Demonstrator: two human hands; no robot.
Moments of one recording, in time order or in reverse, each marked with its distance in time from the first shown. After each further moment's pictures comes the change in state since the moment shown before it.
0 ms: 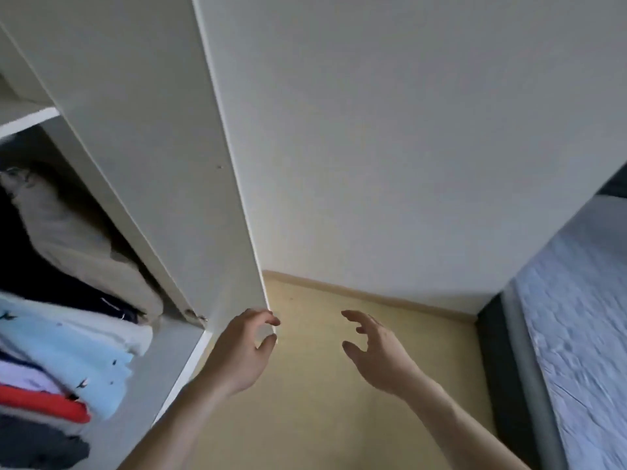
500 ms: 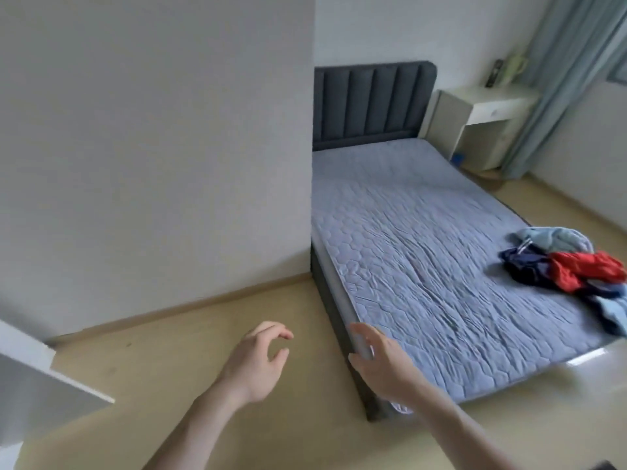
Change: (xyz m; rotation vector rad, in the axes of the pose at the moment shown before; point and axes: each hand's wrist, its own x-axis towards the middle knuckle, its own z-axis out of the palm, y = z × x) left_hand -0.075 0.378 0.348 0.022 -0.455 0.455; right_hand -0.346 0.335 -0.235 0.007 0.342 0.449
